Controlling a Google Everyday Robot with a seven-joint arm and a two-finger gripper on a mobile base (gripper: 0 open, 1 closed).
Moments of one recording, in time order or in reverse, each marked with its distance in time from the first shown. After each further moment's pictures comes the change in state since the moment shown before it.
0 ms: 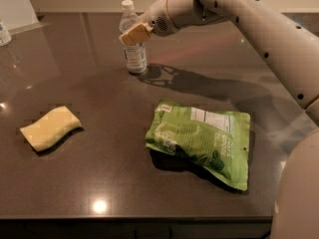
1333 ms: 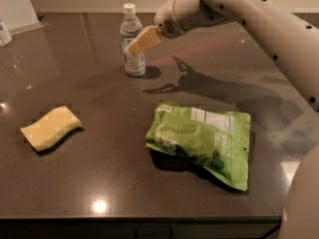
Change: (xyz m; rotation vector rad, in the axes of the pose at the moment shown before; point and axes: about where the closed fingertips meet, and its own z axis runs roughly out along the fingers) arm 0.022 -0.014 -0.018 0.079 0.069 0.013
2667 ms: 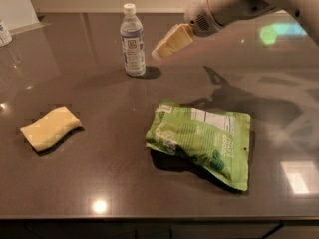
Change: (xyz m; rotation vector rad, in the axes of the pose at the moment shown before) arm 0.026 0.009 -0.094 0.063 0.110 -0.011
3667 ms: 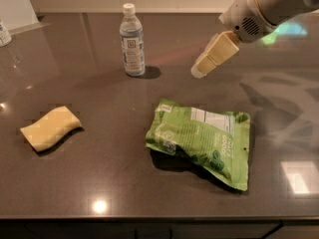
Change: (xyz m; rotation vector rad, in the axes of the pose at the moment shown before) arm 0.056 0.028 -0.096 0.004 0.199 -0.040
